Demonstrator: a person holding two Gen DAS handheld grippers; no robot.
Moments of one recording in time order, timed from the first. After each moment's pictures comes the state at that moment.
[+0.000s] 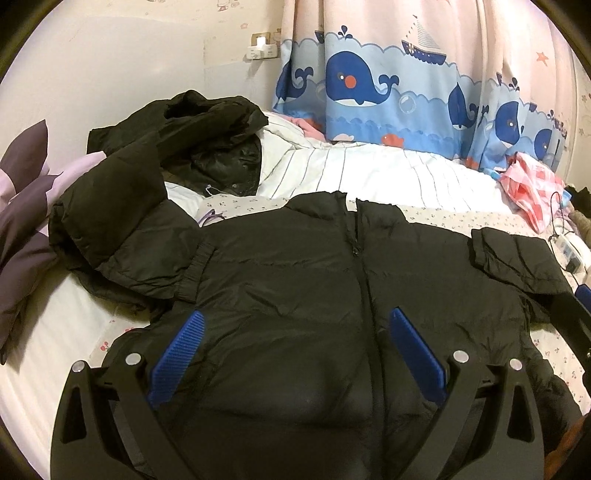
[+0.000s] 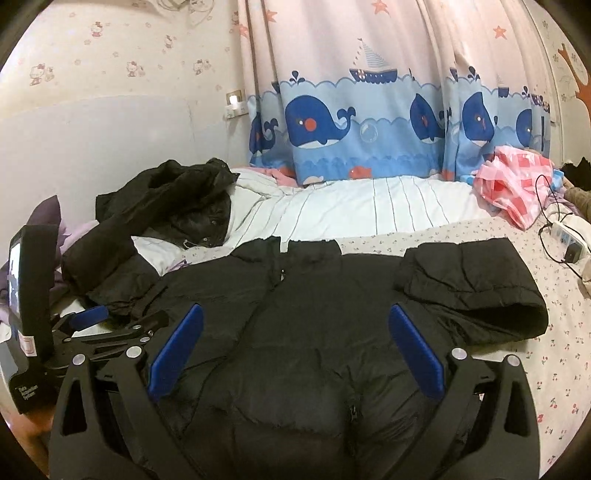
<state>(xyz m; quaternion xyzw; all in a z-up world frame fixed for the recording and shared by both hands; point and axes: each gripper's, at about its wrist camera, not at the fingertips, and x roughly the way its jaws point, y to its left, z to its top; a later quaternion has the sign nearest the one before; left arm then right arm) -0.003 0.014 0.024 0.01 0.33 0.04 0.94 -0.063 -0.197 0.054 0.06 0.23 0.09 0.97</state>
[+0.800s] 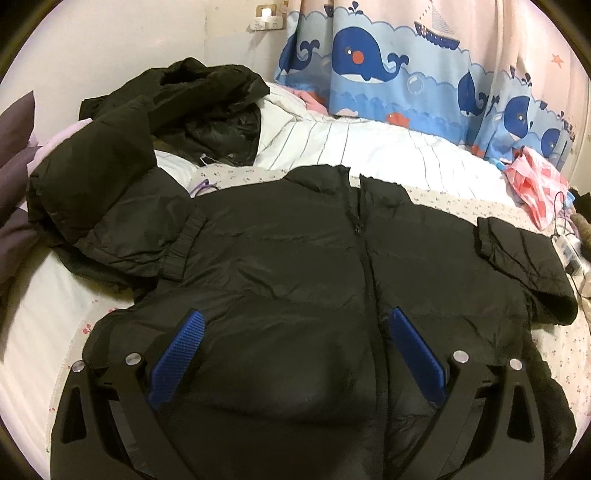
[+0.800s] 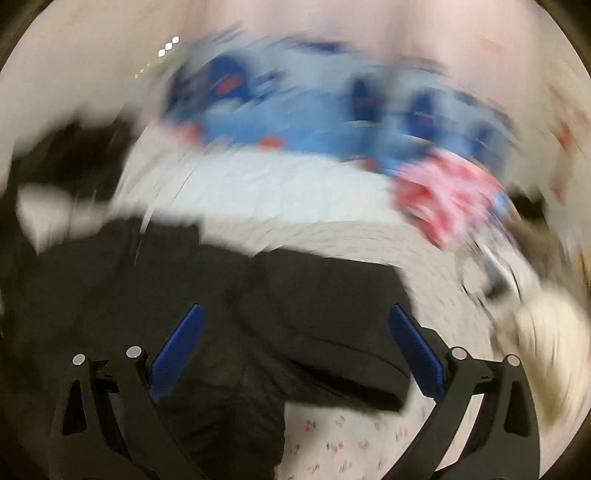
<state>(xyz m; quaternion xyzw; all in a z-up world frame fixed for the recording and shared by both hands) 0.018 0.022 0.003 -0.04 0.38 0.03 0.92 0.030 -0.306 0.053 -0.11 0.33 -0.02 0.94</state>
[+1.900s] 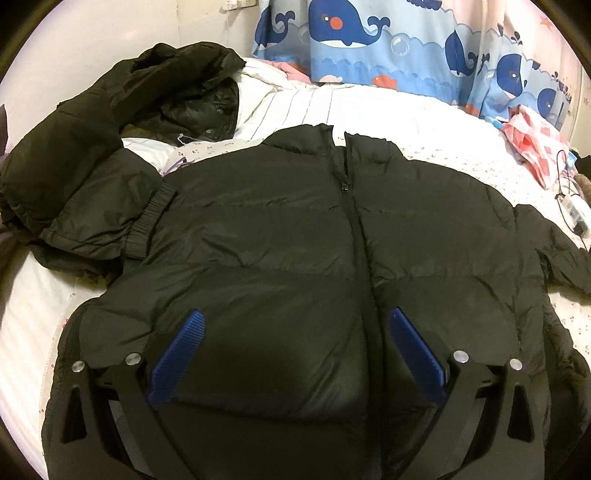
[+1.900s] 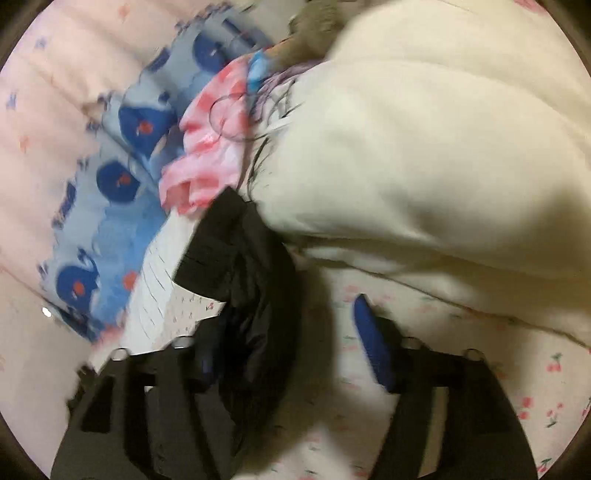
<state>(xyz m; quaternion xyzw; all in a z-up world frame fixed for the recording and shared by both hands) 0.031 -0.002 -0.028 0.01 0.42 0.02 0.91 -0.072 -0.736 -0.061 0.47 0.25 -0.18 0.83</state>
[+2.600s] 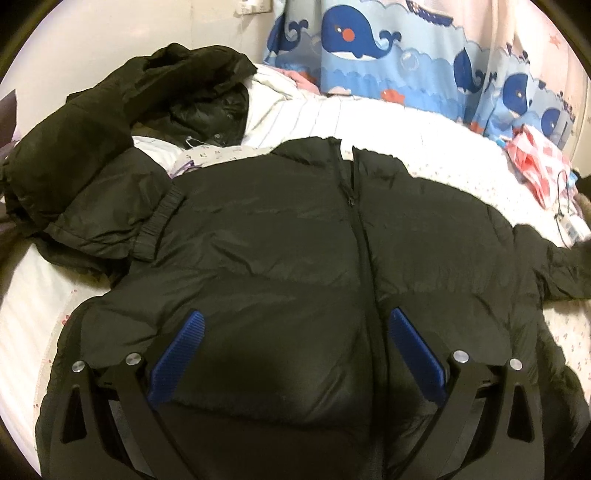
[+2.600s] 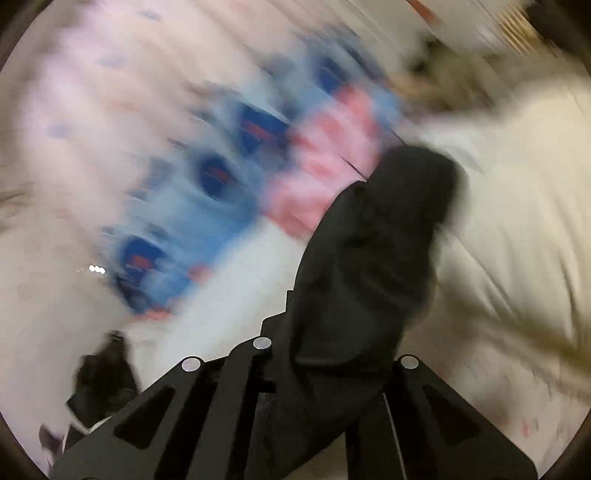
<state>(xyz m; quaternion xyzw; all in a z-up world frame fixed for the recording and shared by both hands) 0.028 0.009 -0.022 -0.03 0.40 0.03 0.92 -0.035 -0.689 0.020 0.36 0.12 -0.04 0.93</state>
